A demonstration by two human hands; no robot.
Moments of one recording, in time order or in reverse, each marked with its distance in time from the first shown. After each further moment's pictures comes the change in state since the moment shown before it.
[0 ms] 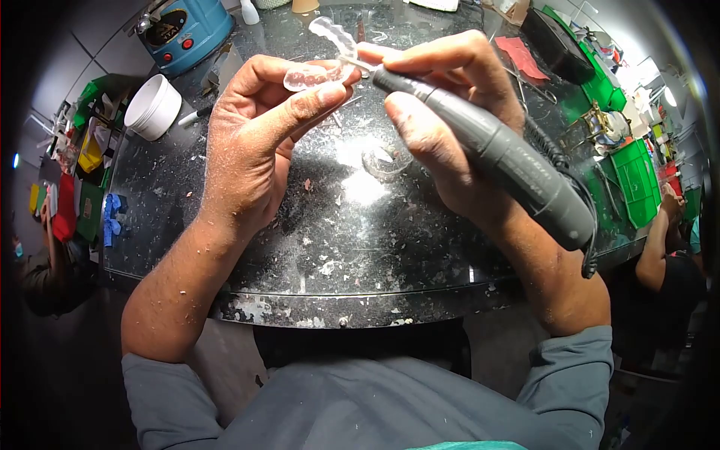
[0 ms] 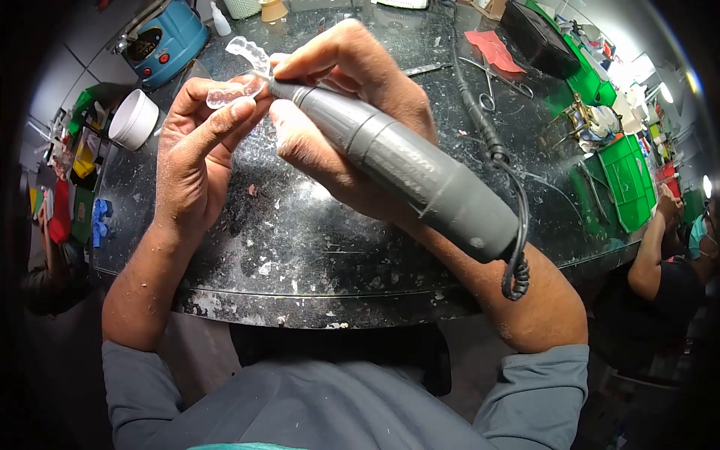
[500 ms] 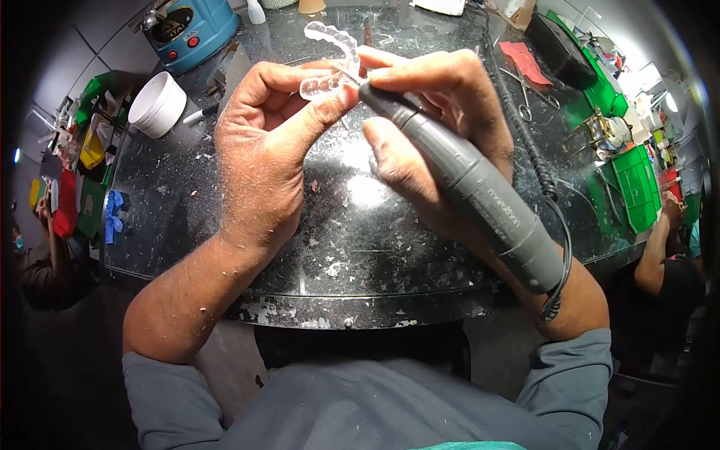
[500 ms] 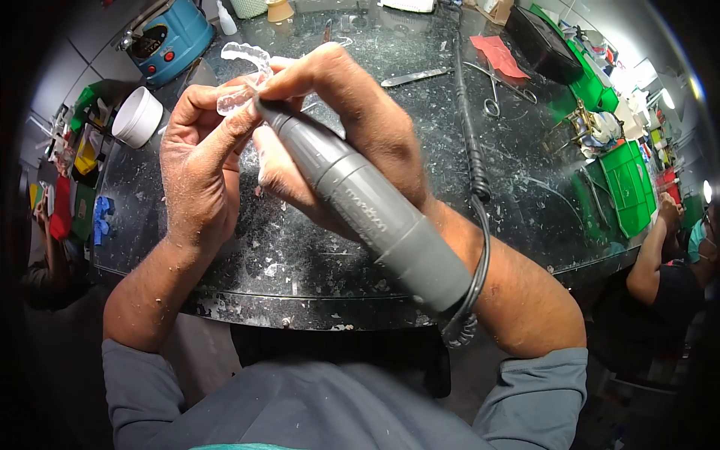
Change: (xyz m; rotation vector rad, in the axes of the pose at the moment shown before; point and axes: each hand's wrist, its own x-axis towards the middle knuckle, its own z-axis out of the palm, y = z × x) left_hand -0.009 -0.005 0.014 0.033 0.133 0.115; right_hand -0.003 0.003 0.017 -0.057 0.001 -0.122
